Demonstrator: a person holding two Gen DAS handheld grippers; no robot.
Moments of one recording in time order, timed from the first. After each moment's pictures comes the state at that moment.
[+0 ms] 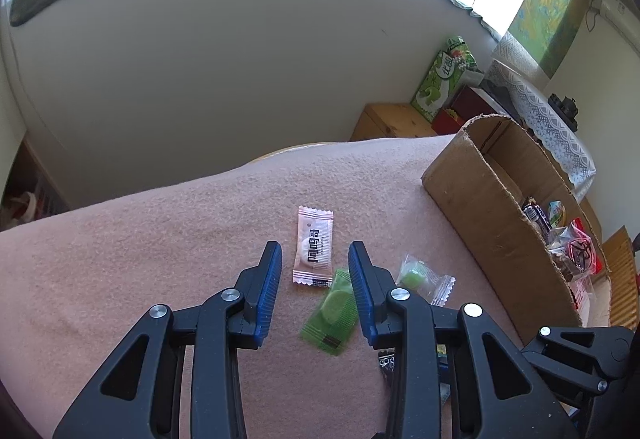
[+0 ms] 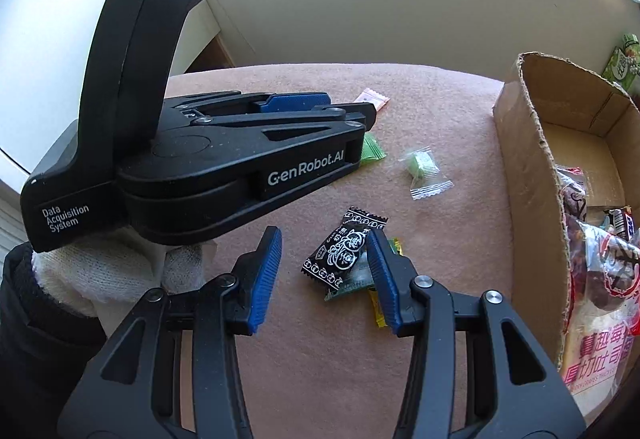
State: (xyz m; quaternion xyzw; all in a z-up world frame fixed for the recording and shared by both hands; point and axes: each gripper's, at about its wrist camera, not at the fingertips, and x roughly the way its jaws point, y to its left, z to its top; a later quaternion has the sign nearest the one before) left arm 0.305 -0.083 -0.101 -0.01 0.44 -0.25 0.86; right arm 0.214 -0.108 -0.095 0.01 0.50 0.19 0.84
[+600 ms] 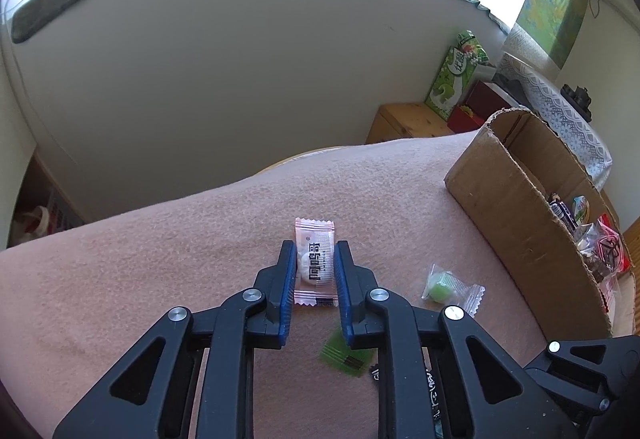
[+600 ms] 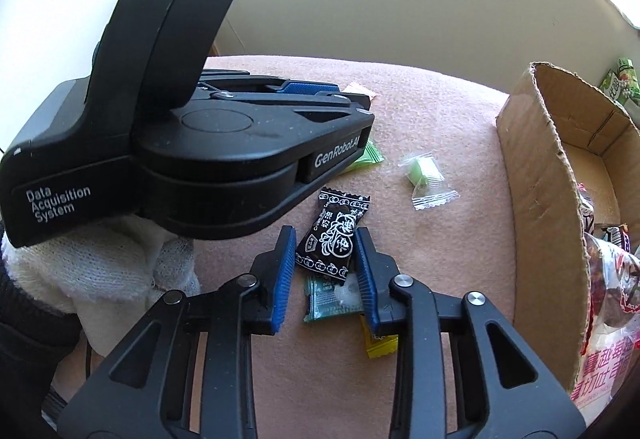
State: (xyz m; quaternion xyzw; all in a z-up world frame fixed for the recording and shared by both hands) left arm 0.311 -0.079 -0.106 0.02 0.43 -0.23 0.87; right arm 0.218 -0.083 -0.110 -0.04 0.48 0.17 0.86
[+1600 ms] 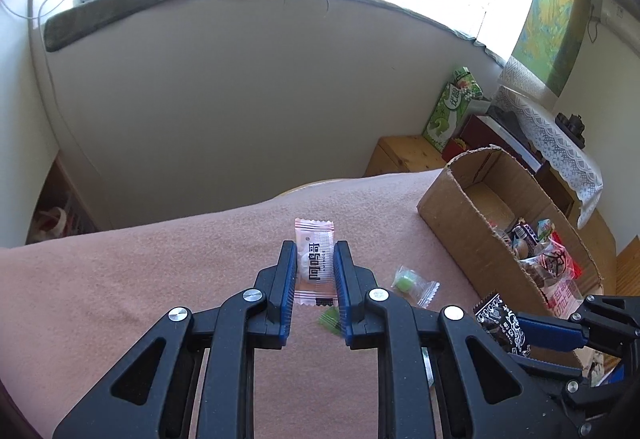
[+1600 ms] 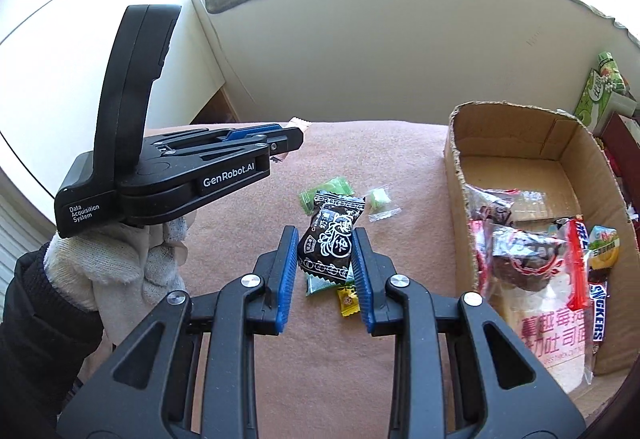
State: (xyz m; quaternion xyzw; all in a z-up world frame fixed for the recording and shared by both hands) left arm 0.281 -0.057 -0.062 -0.02 0.39 -0.22 0.90; right arm 0.174 -0.161 -0.059 0.03 0.41 0.19 0.89
